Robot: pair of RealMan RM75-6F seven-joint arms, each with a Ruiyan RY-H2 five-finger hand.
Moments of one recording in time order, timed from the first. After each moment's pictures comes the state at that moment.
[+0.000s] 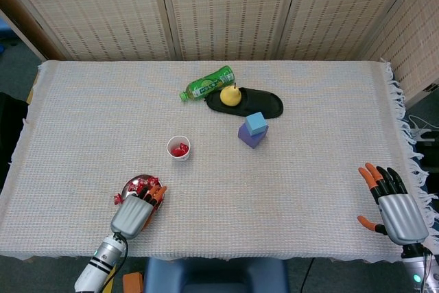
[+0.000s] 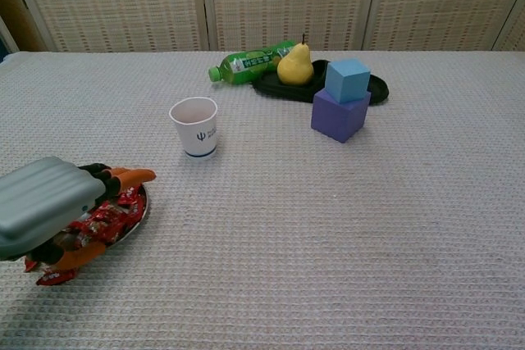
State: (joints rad) left arm -0.45 -1.61 0.10 -1.57 1.37 1.27 0.77; right arm 0.07 -1.09 -0.01 -1.63 -1.59 1.46 -0.06
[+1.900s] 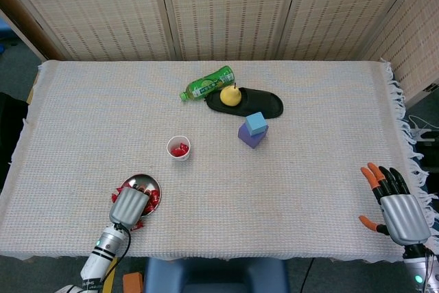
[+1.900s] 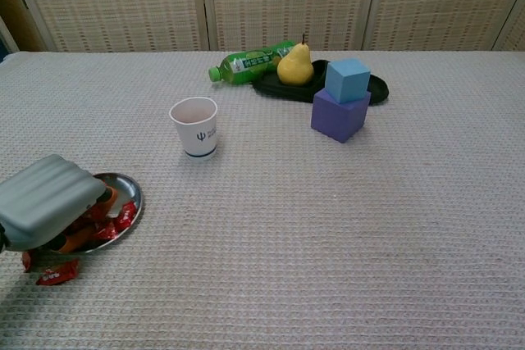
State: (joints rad) left arm -0.42 -1.73 0.04 -1.29 1.40 1.26 0.82; right arm 0.06 -1.09 -0.01 -1.63 -1.59 1.47 -0.06
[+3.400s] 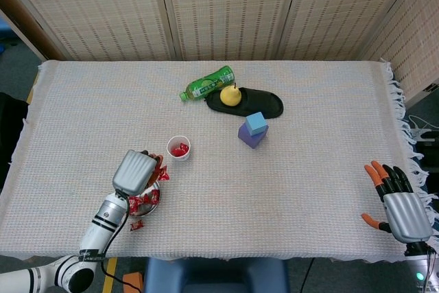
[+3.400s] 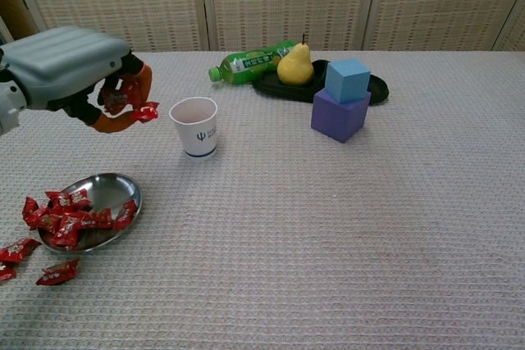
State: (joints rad) left arm -0.61 -1.48 -0.22 -1.70 1.27 1.12 0.75; right arm 0.07 -1.09 0.01 -1.63 -1.55 1.45 -0.05
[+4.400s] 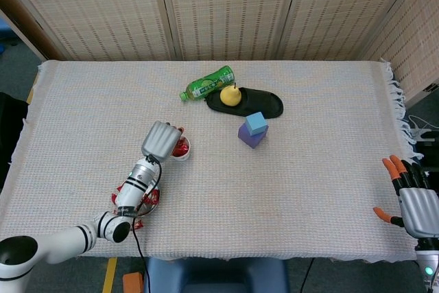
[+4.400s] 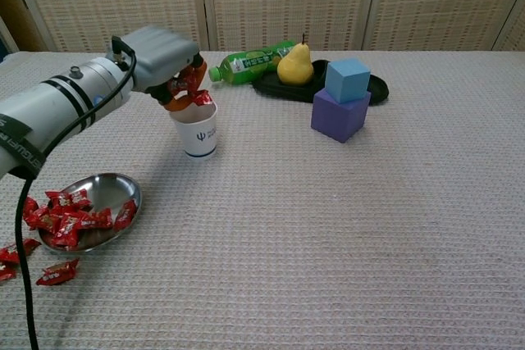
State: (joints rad) left arm -0.89 -1.75 -0.26 -1.13 1.18 1.00 0.66; right arm 0.06 -1.09 0.05 -1.62 -1.47 1.45 -0.03
